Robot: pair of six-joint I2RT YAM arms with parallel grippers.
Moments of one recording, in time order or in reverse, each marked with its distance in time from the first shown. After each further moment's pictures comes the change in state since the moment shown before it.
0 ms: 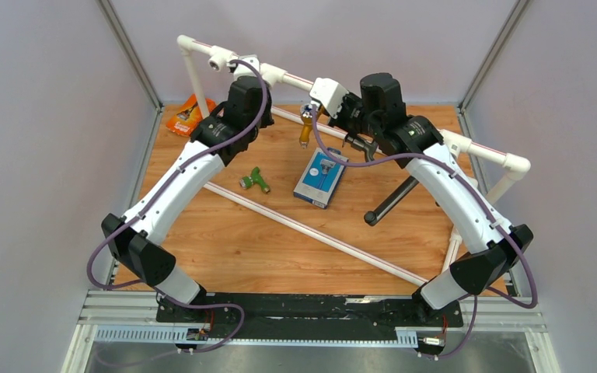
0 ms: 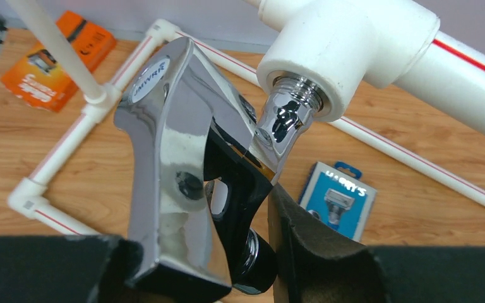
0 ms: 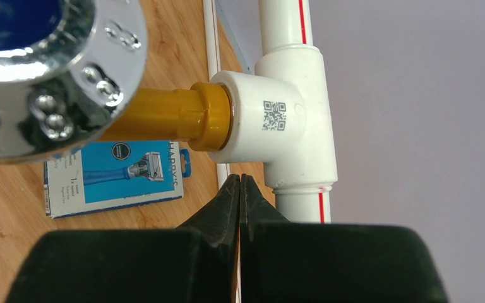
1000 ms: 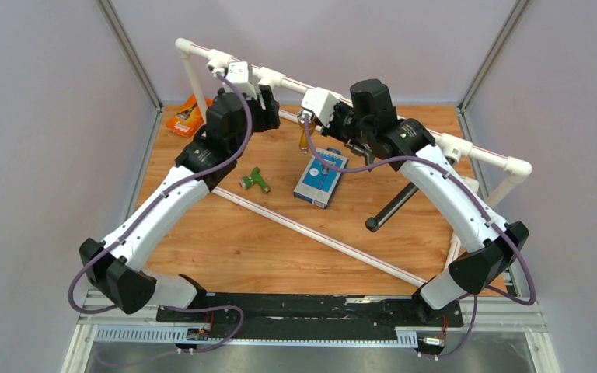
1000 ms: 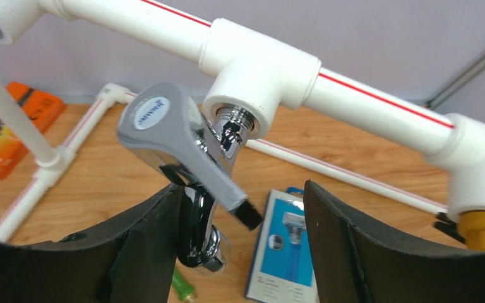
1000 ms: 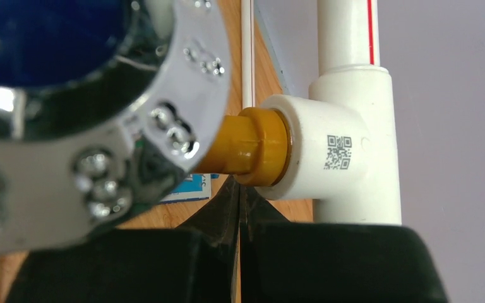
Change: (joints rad) left arm -0.030 -0.165 -0.245 0.322 0.052 0.156; right arm 0.032 0.009 -0.023 -0.030 -0.038 0.008
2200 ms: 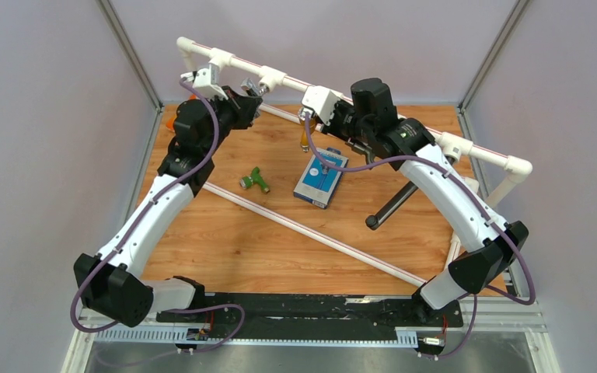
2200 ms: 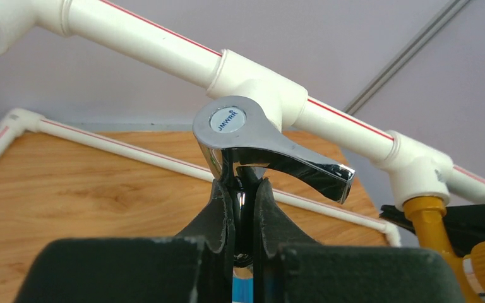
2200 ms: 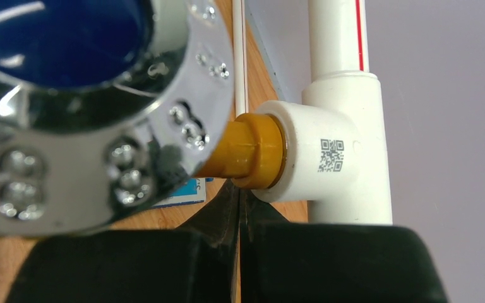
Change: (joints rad) left arm 0.250 -0.115 -0.233 0.326 0.478 -0.260; right arm -0.003 0.003 0.001 0.022 0.010 0.006
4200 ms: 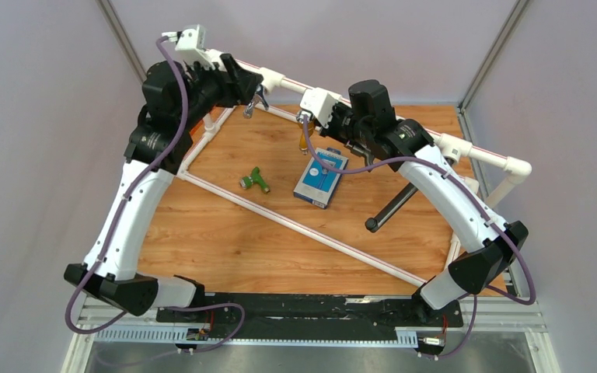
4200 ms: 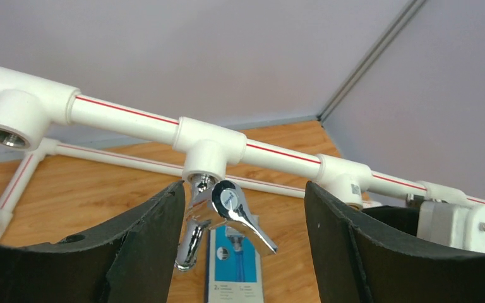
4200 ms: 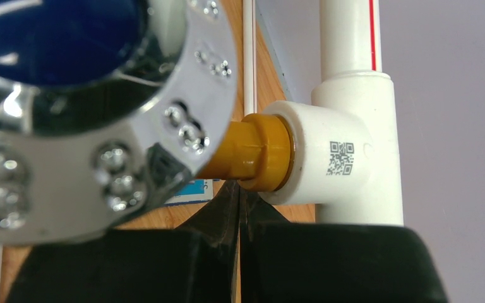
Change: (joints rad) left arm 0.037 0.037 0.444 -0.425 0.138 0.120; right arm 0.011 0.000 -0.002 -0.016 -0.008 0.000
